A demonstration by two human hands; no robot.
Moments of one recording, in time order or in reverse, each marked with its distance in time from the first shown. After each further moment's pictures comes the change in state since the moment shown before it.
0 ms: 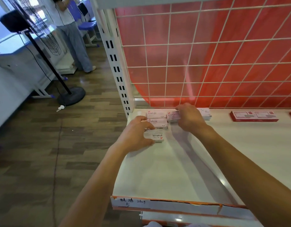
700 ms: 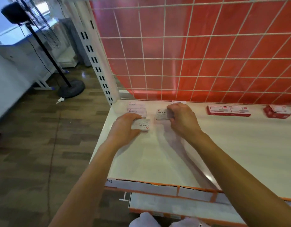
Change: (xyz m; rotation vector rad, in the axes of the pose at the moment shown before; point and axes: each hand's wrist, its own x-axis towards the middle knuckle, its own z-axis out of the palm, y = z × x) left_hand -0.012 0.054 0.034 -0.086 0.225 -0.129; right_hand -0.062 0.051 -0.024 0.105 0.145 -0.187
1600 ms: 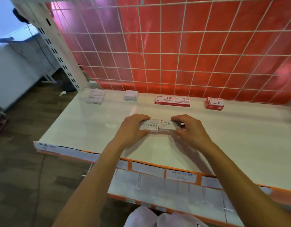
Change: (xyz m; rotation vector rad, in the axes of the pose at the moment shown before) left_hand -0.050 0.207 0.111 -0.011 -0.027 0.030; right_hand -0.119 0.196 -0.102 0.347 -0.175 0.058
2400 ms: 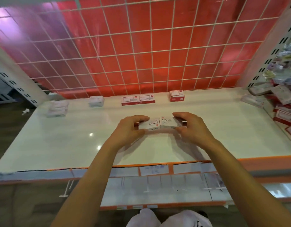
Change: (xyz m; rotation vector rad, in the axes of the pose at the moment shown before) left_hand 0.015 0.066 0.034 -0.319 -0.213 0.062; right_hand -0.048 0.050 -0.058 -0.021 0.126 0.206
